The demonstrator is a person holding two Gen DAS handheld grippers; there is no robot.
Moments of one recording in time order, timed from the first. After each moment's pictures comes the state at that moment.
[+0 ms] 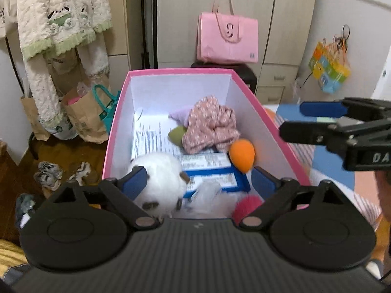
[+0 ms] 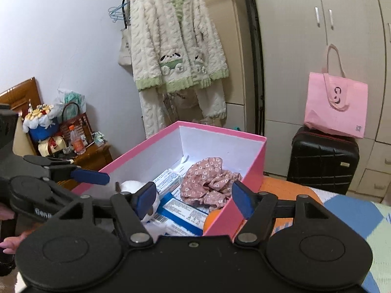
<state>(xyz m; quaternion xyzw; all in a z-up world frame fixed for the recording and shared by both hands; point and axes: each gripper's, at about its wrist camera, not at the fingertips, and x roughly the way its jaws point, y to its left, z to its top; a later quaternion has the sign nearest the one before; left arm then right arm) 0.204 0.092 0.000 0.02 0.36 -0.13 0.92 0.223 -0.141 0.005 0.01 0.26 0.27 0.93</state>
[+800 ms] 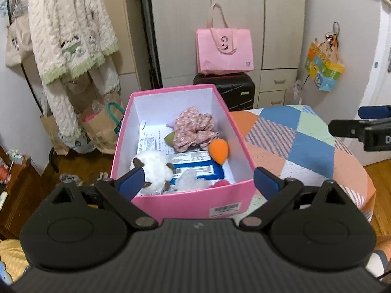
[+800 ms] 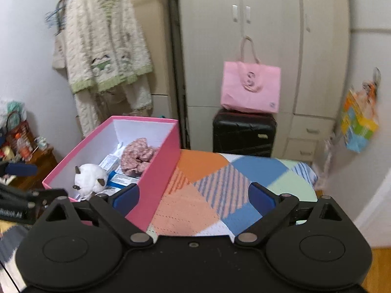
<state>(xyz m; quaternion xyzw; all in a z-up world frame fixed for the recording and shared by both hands) 0.112 0.055 0.058 0.07 0.32 -0.11 0.94 0.130 -0.209 0.048 0.01 0.30 0.07 0.95</state>
